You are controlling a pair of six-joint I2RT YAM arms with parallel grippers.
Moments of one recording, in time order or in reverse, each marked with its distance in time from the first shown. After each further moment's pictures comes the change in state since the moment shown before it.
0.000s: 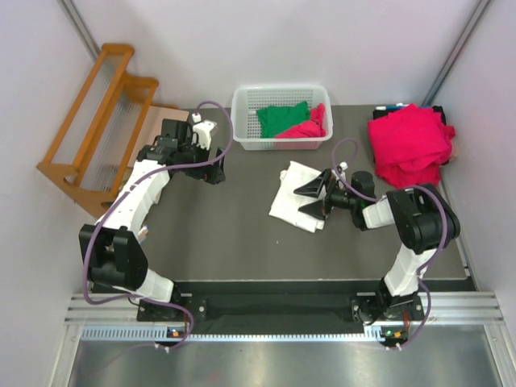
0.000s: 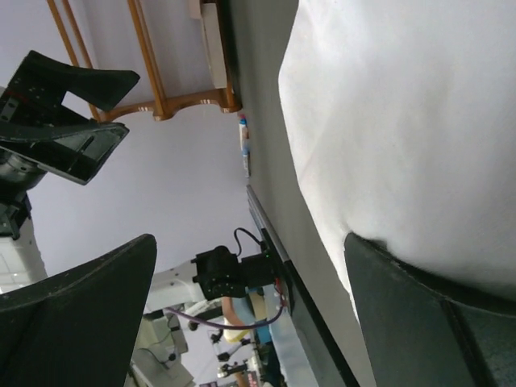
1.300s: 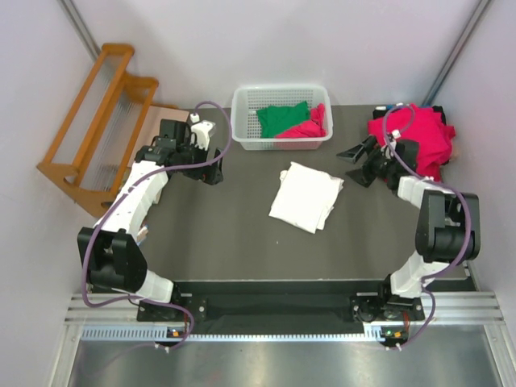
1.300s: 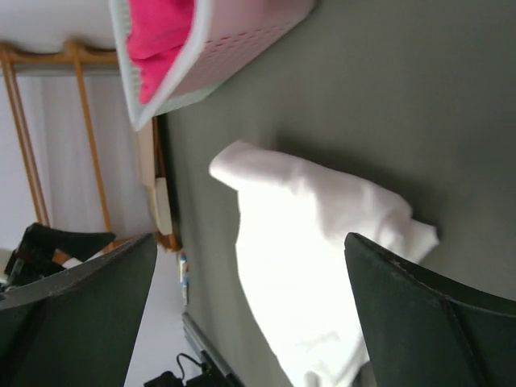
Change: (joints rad) left arm 0.006 -0.018 0.000 -0.018 -0.016 0.008; right arm -0.332 -0.126 0.347 -0.651 0.136 -0.402
